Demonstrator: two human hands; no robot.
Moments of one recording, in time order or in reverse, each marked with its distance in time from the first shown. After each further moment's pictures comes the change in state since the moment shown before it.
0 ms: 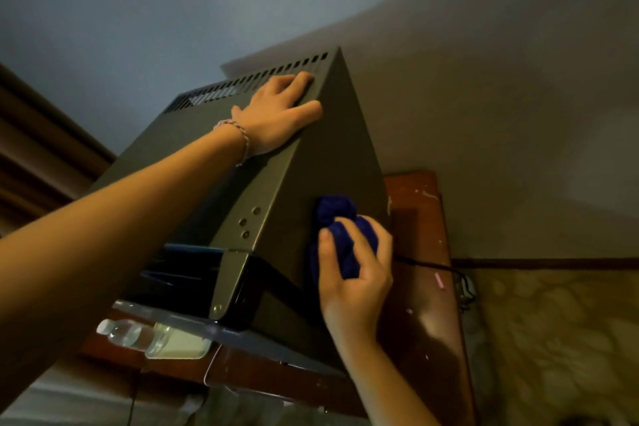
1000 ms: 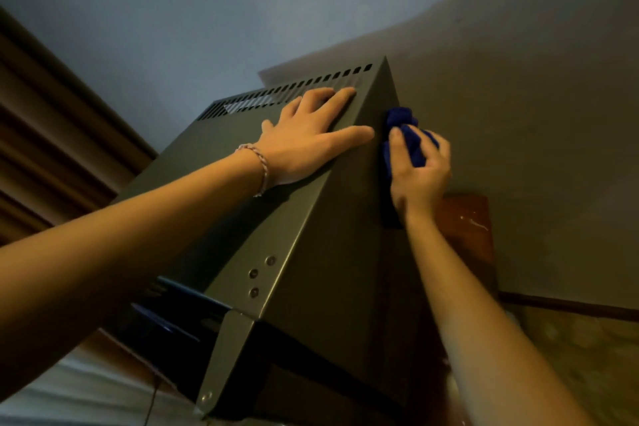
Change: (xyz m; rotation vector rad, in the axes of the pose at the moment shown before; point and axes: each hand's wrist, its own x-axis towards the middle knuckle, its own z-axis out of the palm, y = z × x) left_hand 0.005 0.000 0.001 0.039 -0.007 -0.023; right_hand 0.197 0.058 0.073 0.064 -0.061 0.092
